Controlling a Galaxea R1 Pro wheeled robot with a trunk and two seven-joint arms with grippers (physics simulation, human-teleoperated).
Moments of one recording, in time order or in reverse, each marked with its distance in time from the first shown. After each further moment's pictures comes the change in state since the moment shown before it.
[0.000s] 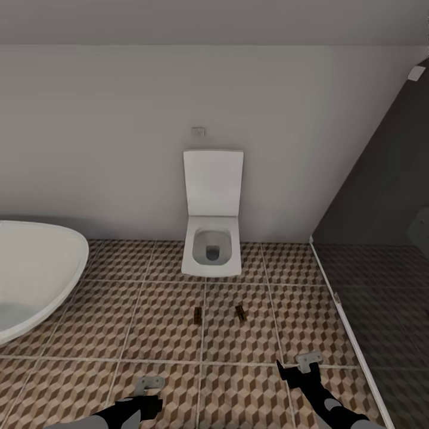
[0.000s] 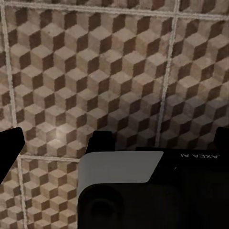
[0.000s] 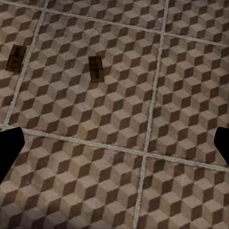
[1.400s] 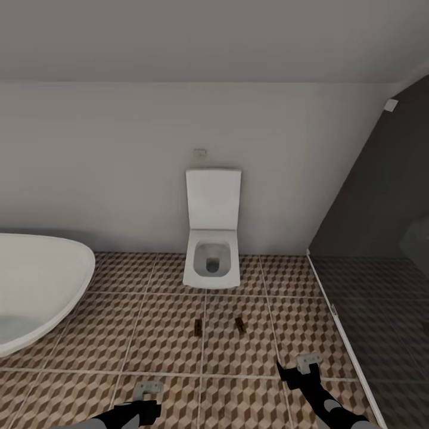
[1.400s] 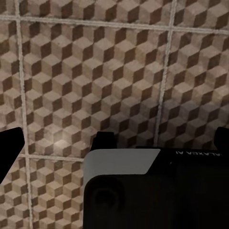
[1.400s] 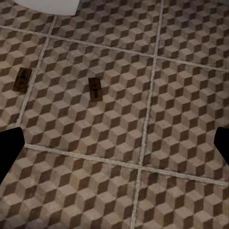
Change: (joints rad) left arm 0.006 0.000 0.000 0.017 0.002 0.001 0.002; right arm 0.003 0.002 0.001 0.000 0.000 0.001 -0.003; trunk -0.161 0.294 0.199
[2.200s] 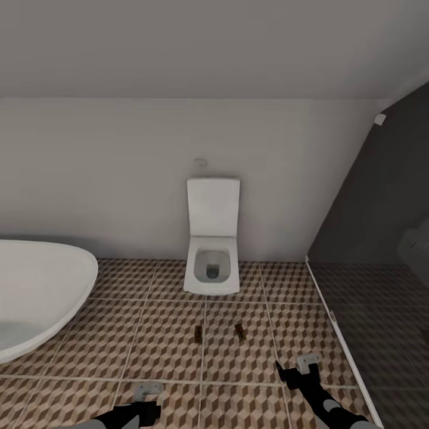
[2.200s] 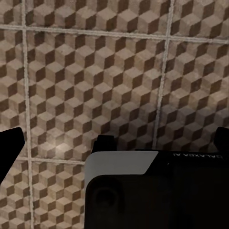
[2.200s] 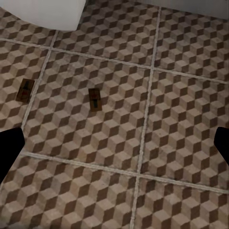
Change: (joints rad) left arm 0.002 0.000 0.000 0.002 0.000 0.000 0.000; right arm 0.000 0.003 0.000 0.000 0.000 0.002 -0.001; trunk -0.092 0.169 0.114
